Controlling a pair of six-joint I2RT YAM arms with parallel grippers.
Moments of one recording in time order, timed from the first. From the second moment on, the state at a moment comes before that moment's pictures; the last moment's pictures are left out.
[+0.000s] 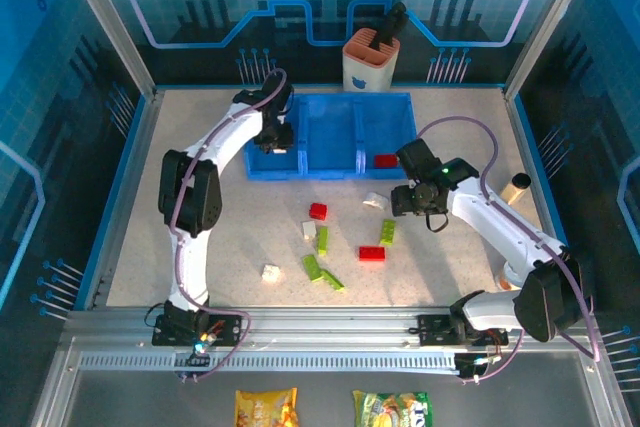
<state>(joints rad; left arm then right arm) -0.30 2.14 1.89 -0.98 -0.05 -0.37 0.46 1.33 1.08 -1.02 0.19 0.40</state>
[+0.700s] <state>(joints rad) -0.26 2.33 1.96 -1.00 -0.06 -0.32 0.46 1.33 1.07 -1.02 0.19 0.40</state>
